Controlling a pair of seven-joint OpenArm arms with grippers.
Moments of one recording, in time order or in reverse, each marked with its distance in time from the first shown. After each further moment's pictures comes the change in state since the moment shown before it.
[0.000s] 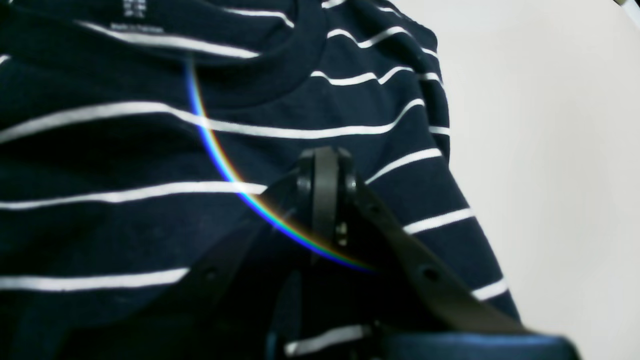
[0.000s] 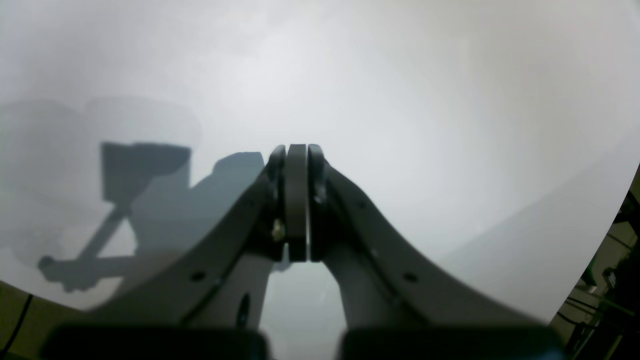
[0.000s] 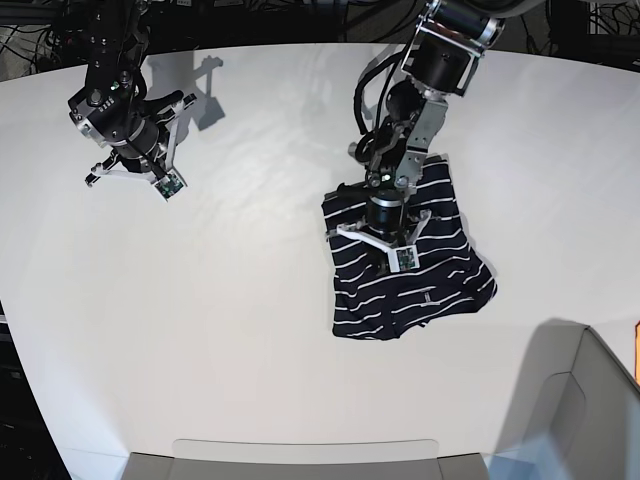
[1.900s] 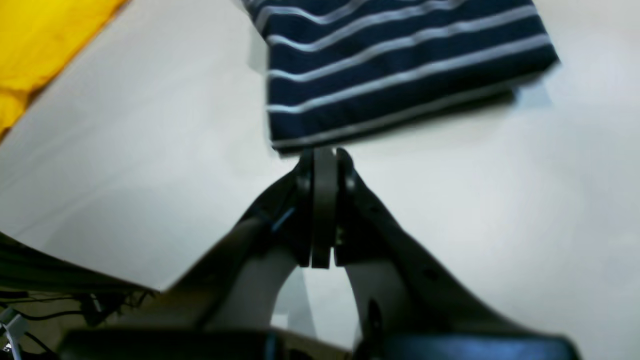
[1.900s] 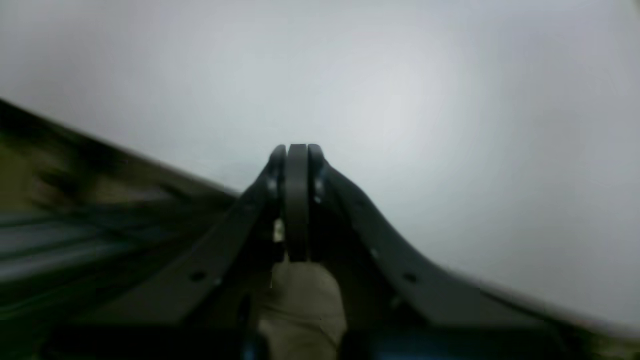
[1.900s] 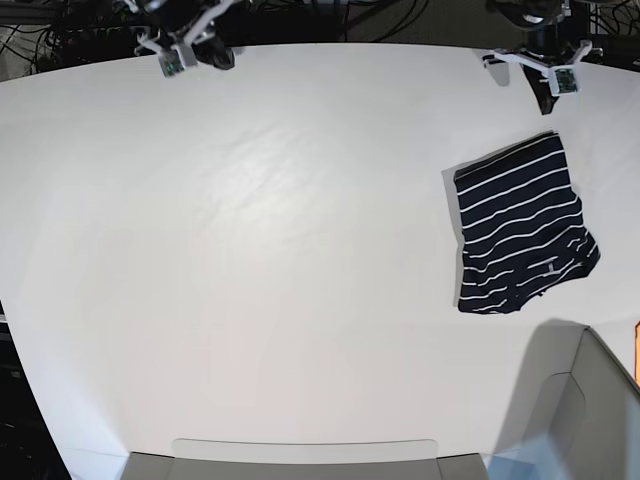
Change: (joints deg) left arm 62.0 -20.1 -28.2 52.6 8.0 0.3 5.2; right arm -36.0 -15.6 11.9 1.0 17.4 0.0 39.4
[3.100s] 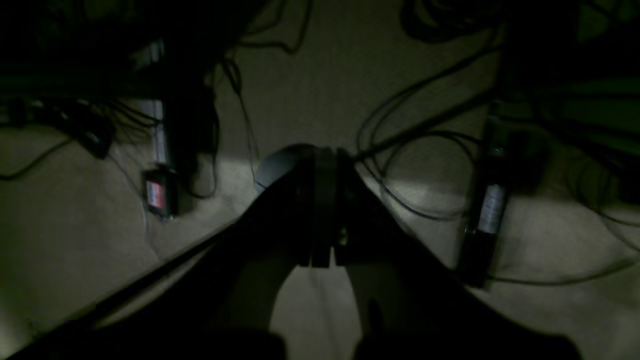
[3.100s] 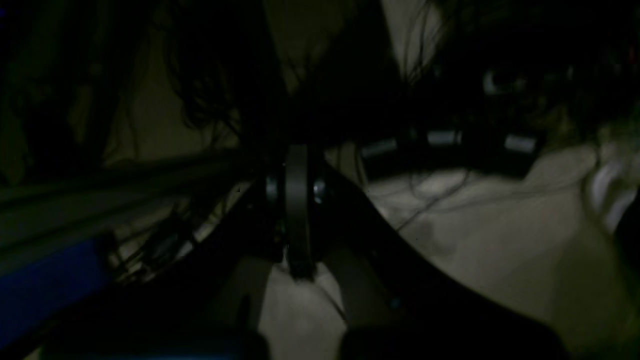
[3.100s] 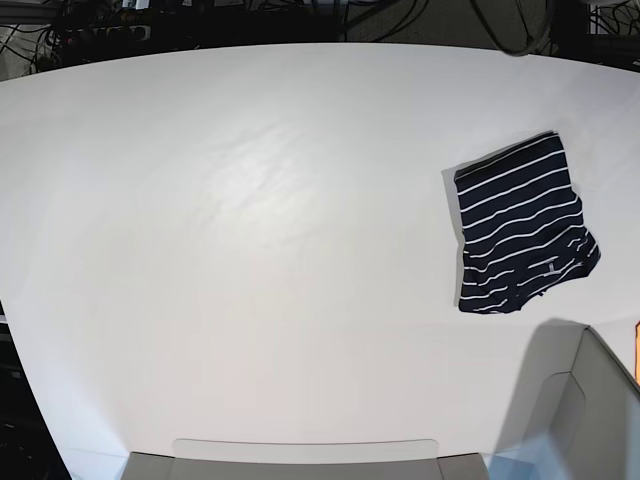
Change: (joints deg) left arm -25.3 16.4 19.8 -88.8 0.5 -0.2 -29.5; right arm 22.0 4.2 33.7 -72.2 -40.1 -0.1 41.2
